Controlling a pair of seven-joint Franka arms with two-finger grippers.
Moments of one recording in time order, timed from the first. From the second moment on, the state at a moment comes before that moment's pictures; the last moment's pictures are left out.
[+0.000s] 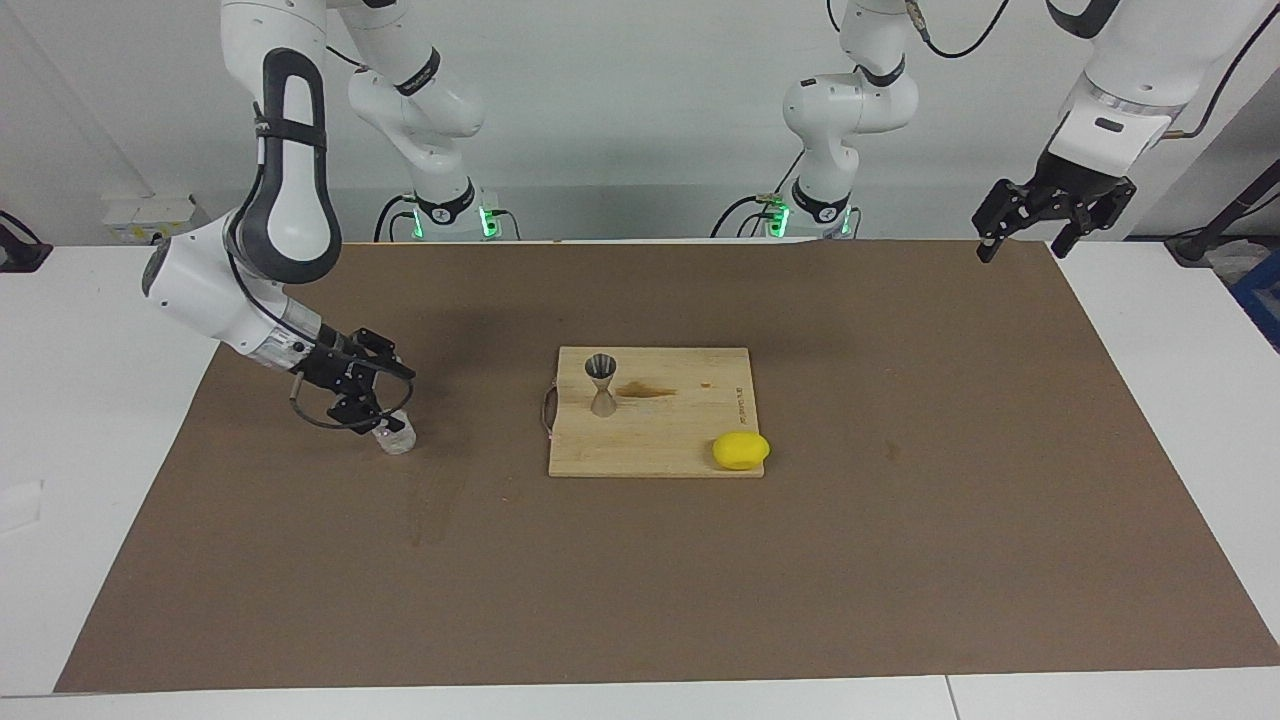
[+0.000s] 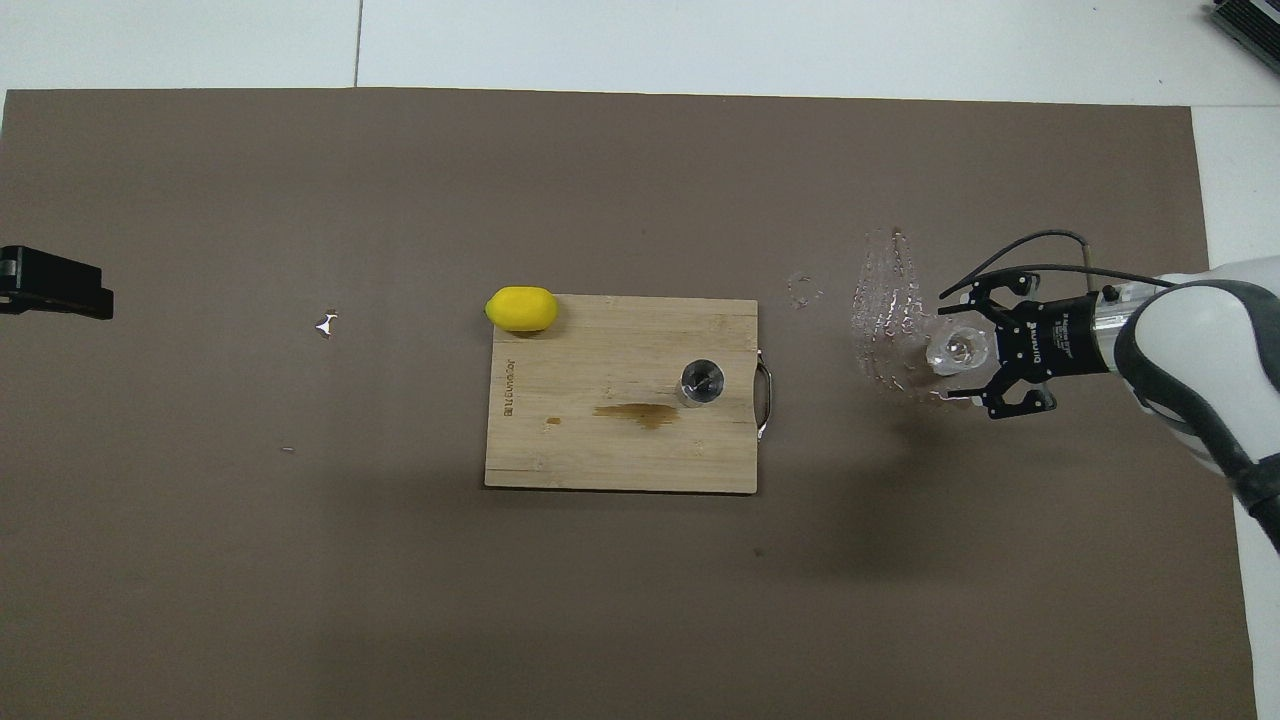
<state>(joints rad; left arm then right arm) 0.01 -0.01 -0.05 -1.50 0.01 1.54 -0.03 -0.24 0.16 0.14 -2.05 0.62 2.07 0.98</state>
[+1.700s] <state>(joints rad) 0.01 -0.01 -0.05 -1.50 0.01 1.54 -0.03 -0.03 0.02 0.13 -1.61 -0.06 1.67 0.29</state>
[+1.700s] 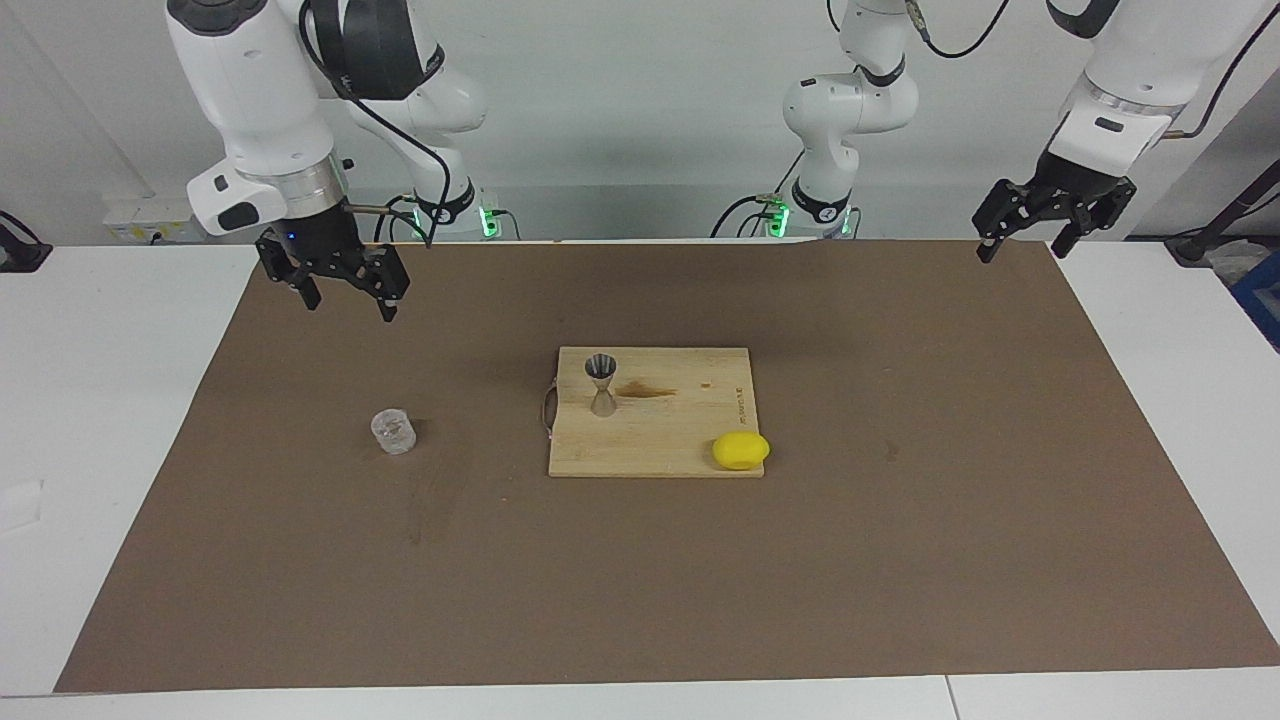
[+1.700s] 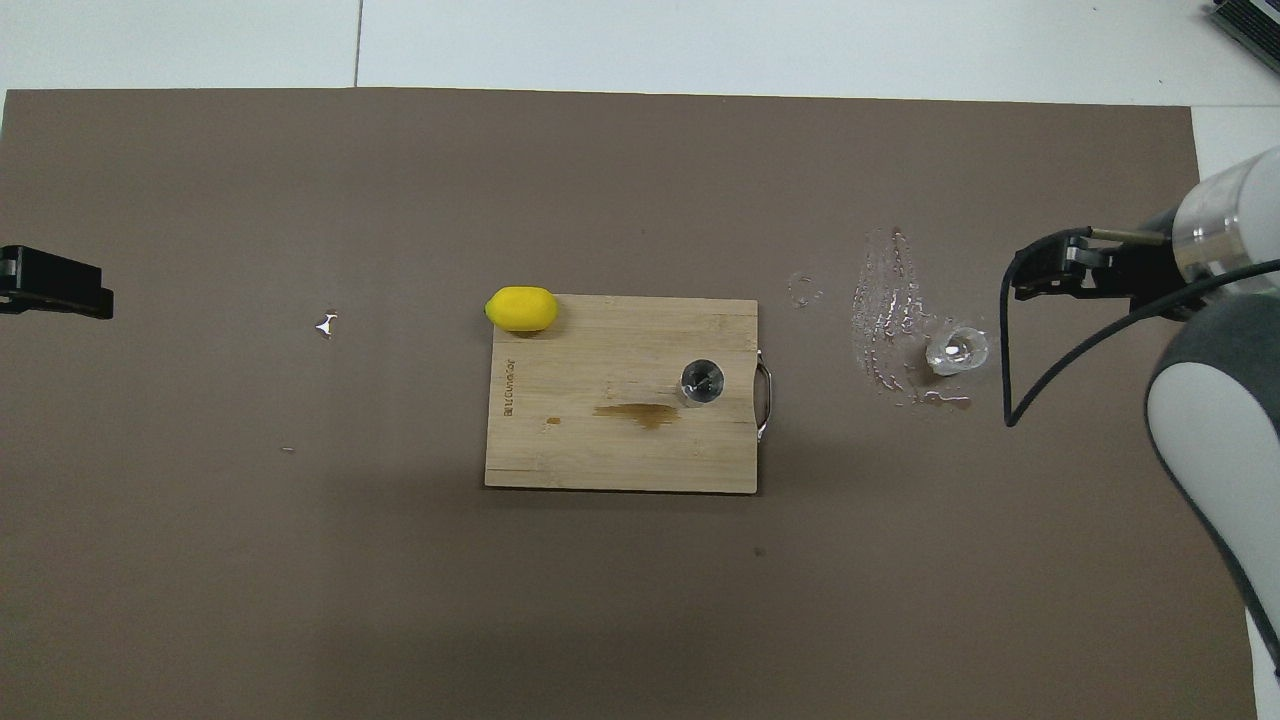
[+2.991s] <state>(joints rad) 0.01 -0.01 -0.04 -1.51 0.01 1.54 -0.03 -0.06 0.00 0.14 -1.62 -0.01 1.58 0.22</state>
